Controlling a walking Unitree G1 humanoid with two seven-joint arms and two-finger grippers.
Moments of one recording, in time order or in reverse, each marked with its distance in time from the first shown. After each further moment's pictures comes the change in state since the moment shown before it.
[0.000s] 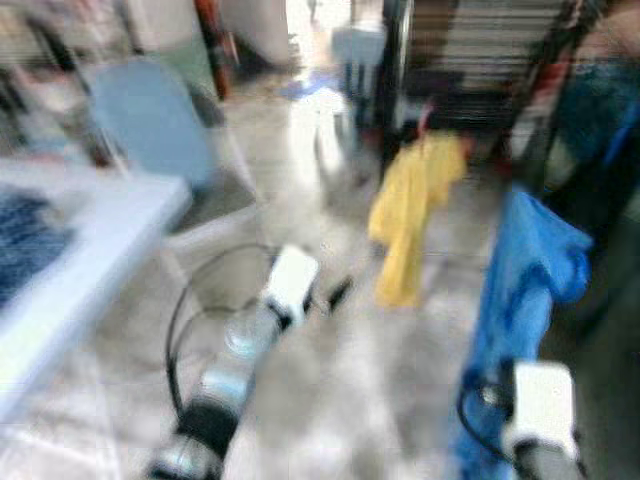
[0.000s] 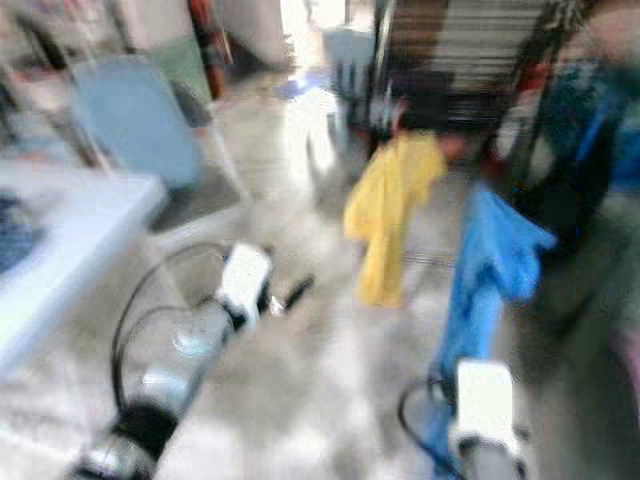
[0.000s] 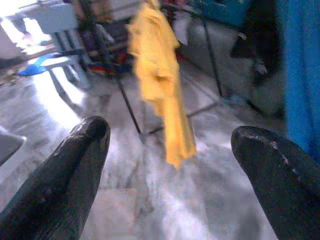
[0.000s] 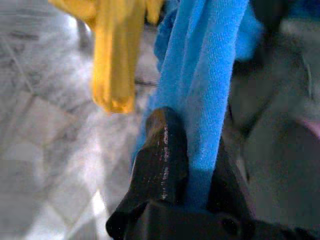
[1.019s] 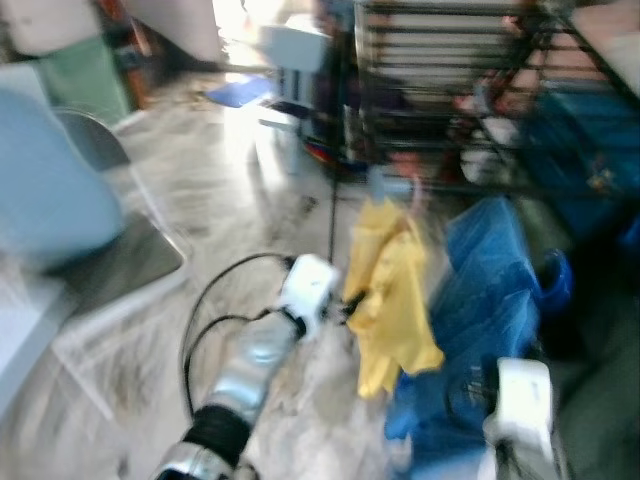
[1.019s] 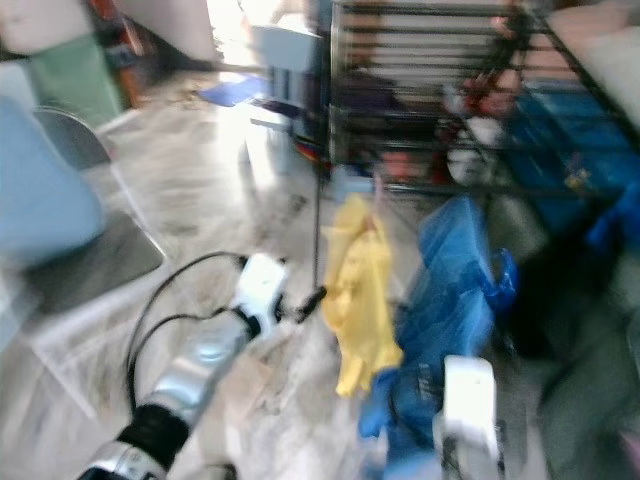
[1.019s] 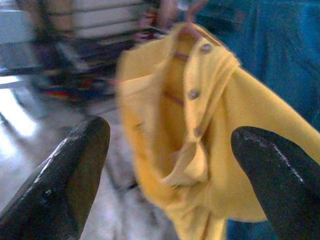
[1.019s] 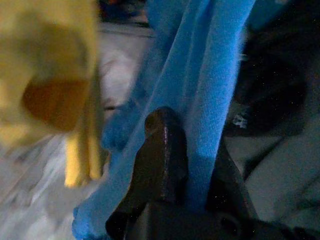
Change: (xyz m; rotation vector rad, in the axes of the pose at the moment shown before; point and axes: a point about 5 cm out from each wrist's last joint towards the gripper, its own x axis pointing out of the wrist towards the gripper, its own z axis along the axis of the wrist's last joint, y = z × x) left arm 0.010 -0.019 0.009 -0.013 -0.011 -0.042; right arm 0.021 0.008 -0.011 0.054 0.018 0.004
